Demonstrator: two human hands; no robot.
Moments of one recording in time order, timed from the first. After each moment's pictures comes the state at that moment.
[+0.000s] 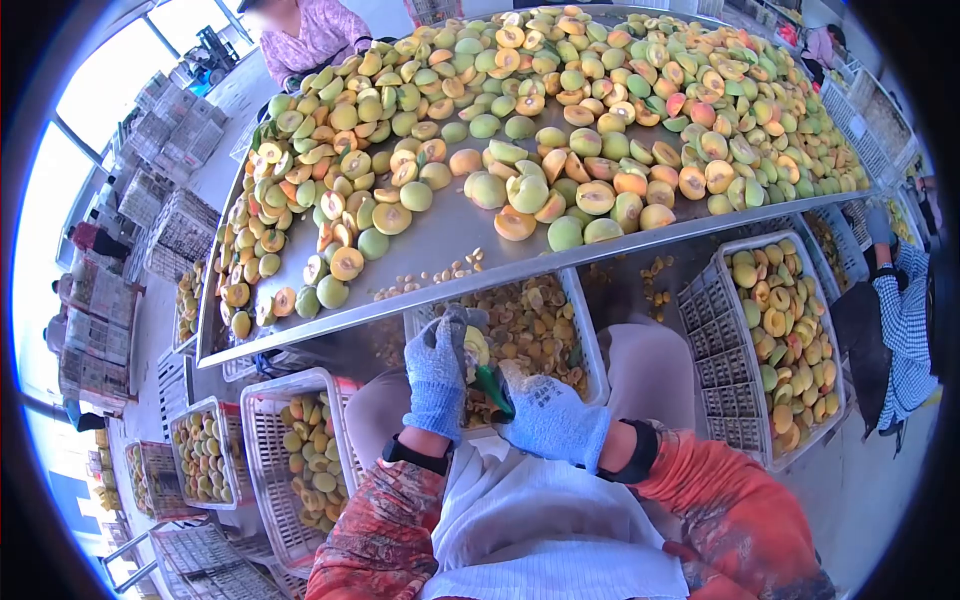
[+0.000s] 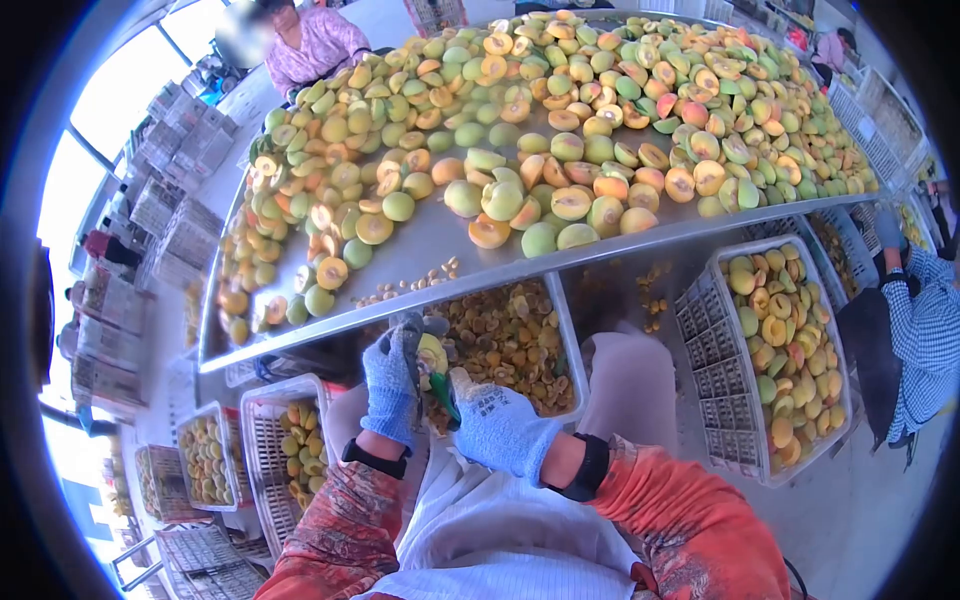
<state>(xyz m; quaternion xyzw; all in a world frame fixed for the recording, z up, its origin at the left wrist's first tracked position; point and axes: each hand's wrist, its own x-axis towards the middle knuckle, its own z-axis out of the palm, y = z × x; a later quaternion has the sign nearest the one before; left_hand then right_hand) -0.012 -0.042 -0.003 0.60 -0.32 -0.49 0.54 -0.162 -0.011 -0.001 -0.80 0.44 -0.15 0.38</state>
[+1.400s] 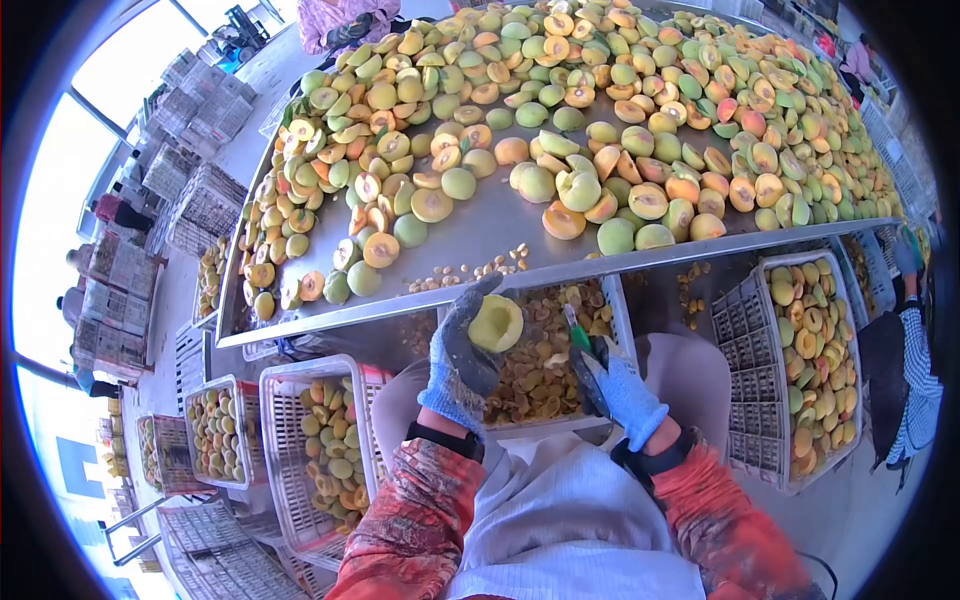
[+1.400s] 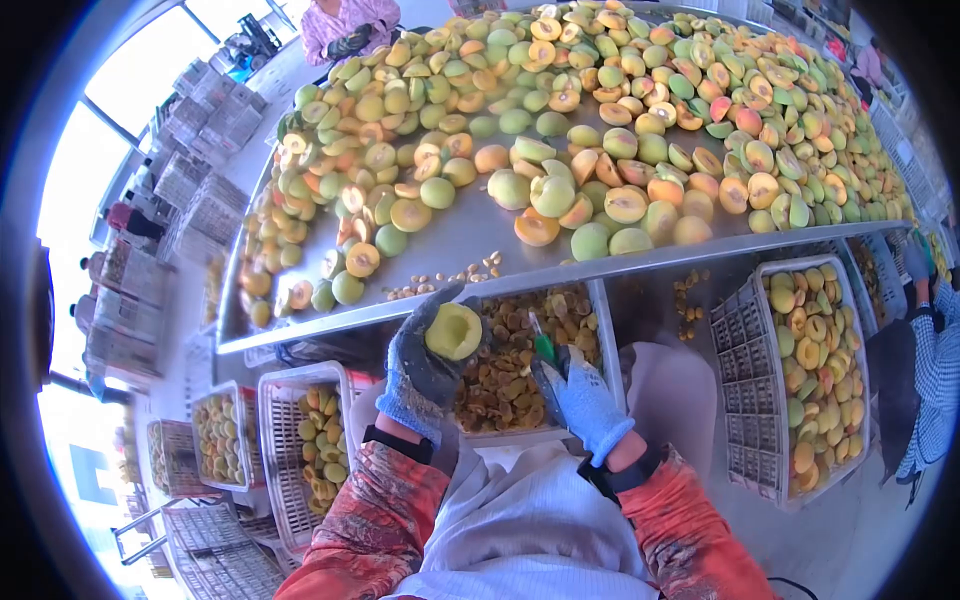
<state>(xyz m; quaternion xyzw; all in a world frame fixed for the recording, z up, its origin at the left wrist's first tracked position) 0.017 -0.067 -0.034 0.41 -0.17 -0.64 0.63 -0.182 -0.052 -0.056 -0.60 0.55 -0.26 0.52</state>
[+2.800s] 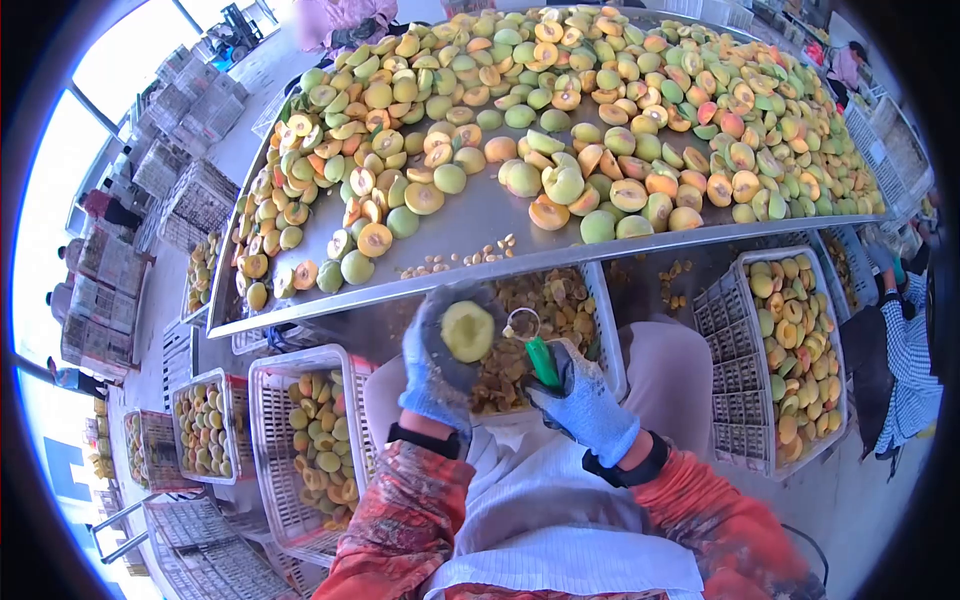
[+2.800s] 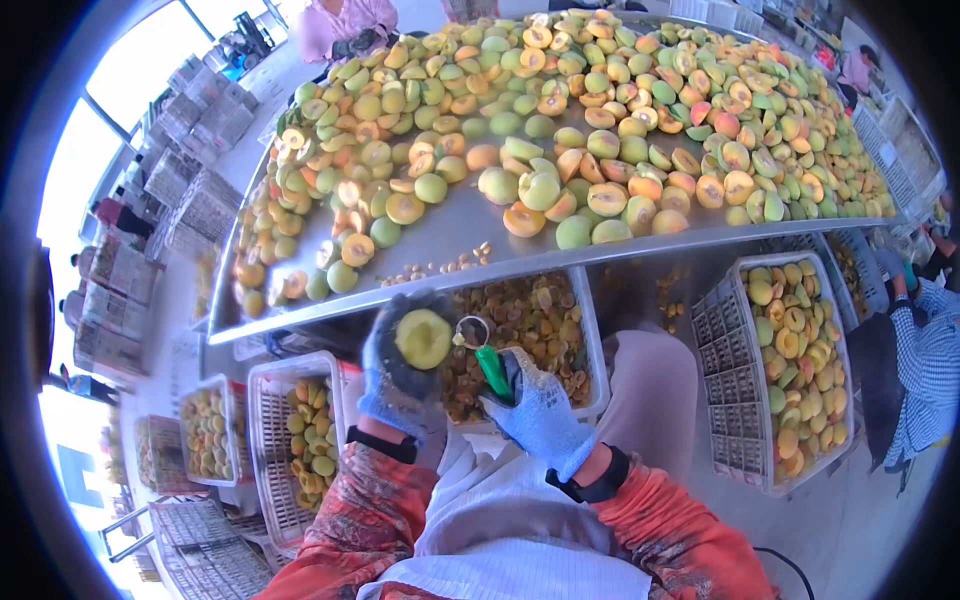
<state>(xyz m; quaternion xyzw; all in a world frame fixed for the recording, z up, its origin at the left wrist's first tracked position) 0.016 -0.039 -0.002 0.36 -0.10 -0.63 0.68 -0.162 -0.004 -0.010 -0.72 0.47 -0.30 0.41</state>
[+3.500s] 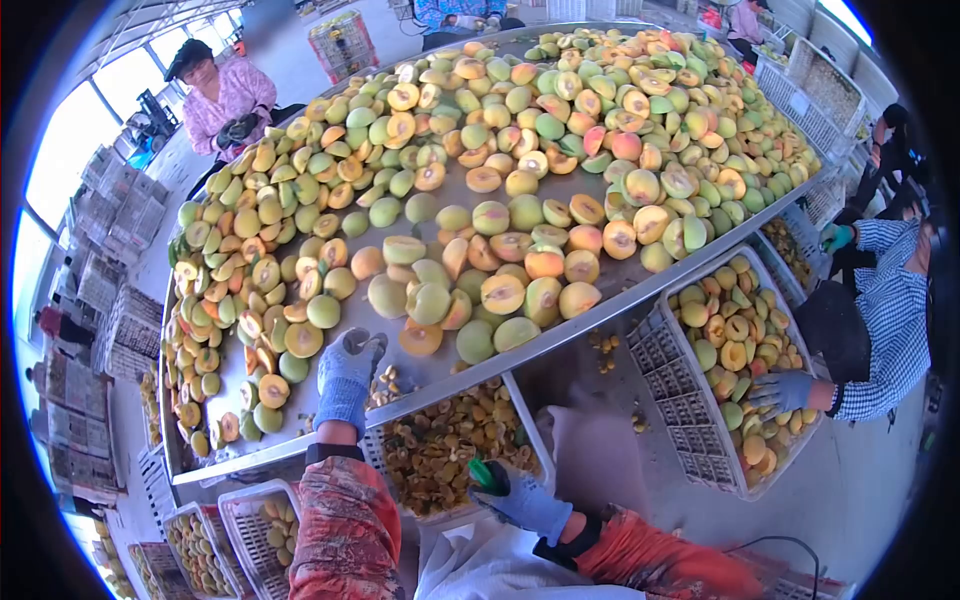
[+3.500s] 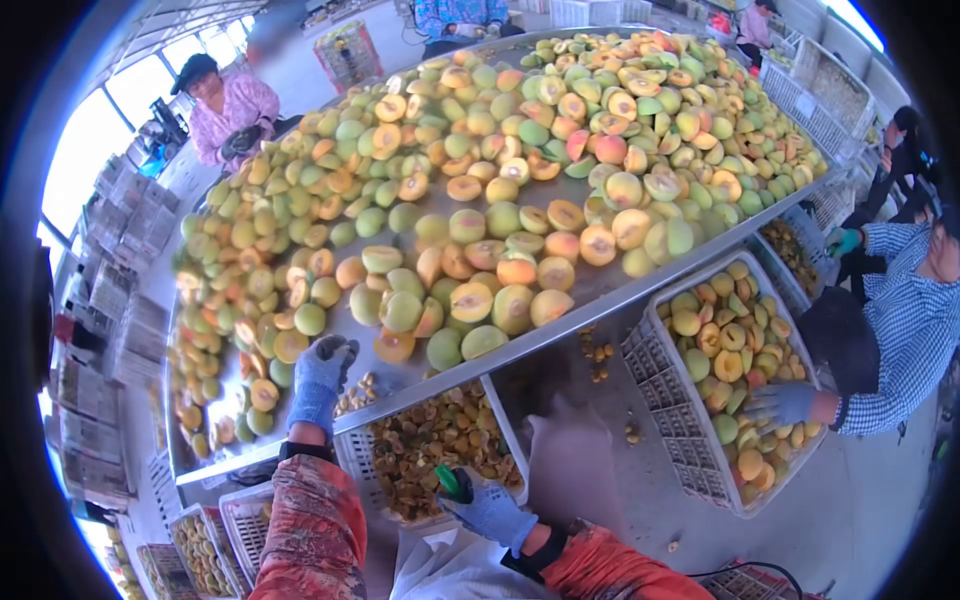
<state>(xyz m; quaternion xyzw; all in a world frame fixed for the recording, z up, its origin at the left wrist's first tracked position) 0.005 -0.222 -0.028 0.74 -0.55 -0.28 0.27 -0.213 -0.028 -0.095 -0.49 0.54 -0.31 0.61</state>
